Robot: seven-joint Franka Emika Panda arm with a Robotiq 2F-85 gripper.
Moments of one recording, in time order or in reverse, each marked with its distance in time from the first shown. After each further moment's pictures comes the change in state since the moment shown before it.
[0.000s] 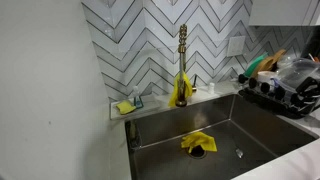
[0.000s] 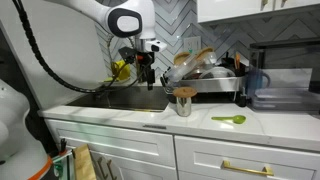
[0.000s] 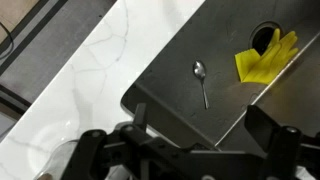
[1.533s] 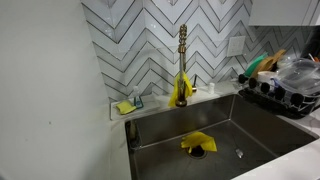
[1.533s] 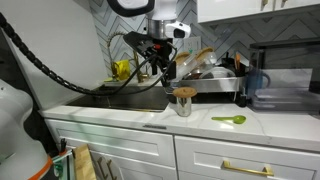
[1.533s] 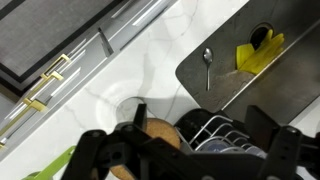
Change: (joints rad) arm -0.105 -0.037 -0.227 0.084 0.056 -0.139 -0.454
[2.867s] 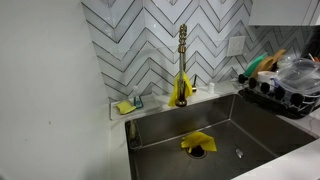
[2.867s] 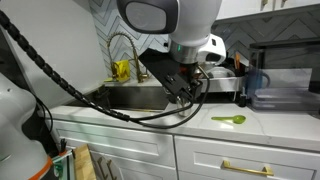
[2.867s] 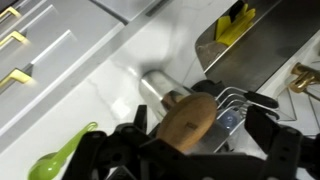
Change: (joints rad) arm -0.099 0.163 -0.182 0.045 0.332 -0.019 -0.529
